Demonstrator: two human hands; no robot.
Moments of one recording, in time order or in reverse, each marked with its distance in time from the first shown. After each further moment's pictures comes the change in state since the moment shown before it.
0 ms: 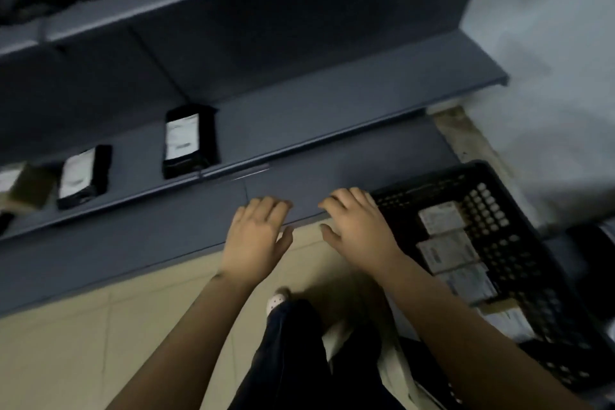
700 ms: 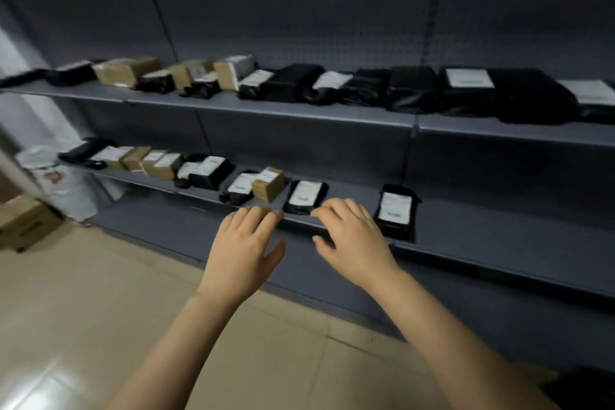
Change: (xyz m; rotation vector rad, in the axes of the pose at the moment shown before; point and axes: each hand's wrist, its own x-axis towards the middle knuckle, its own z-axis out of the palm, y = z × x) left_hand -0.291 -0.237 -0.218 0.336 0.520 -0.436; right_hand 0.088 -0.423 -0.008 0.131 0.134 -0.677
